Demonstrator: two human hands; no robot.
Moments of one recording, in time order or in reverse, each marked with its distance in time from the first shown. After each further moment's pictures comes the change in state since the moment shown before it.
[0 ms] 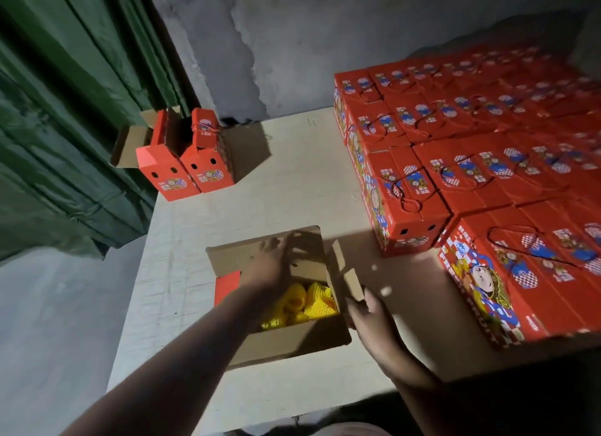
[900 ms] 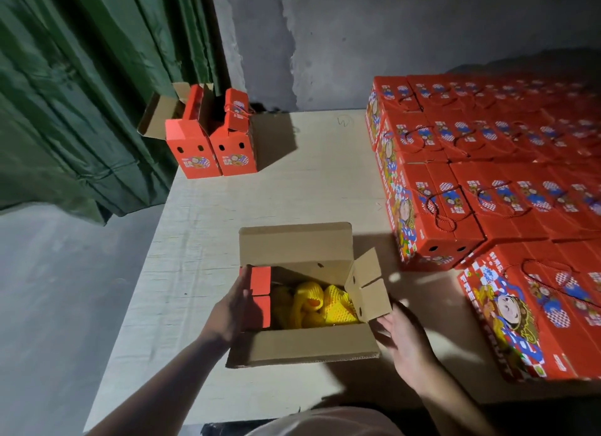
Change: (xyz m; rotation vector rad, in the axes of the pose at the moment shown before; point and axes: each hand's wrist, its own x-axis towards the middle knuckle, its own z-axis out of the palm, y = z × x) left_hand -0.089 -0.158 0.066 -0.701 0.181 -0.092; right_hand 0.007 -0.009 -0.001 0.303 0.008 0.333
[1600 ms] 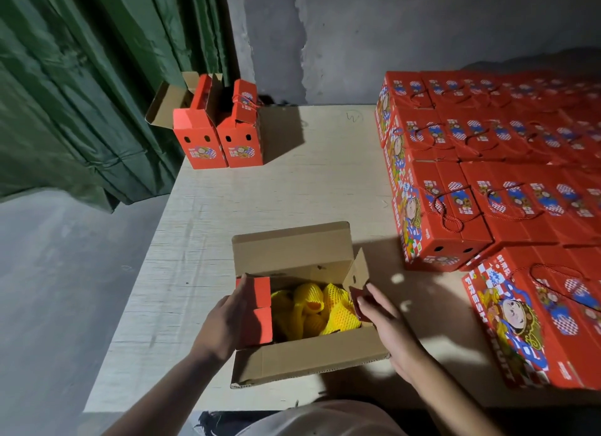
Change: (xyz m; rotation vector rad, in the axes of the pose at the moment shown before) left_hand -0.033 -0.015 0.009 0.153 0.018 -0.050; right_hand 0.002 -0.002 0.013 -0.211 -0.174 -0.184
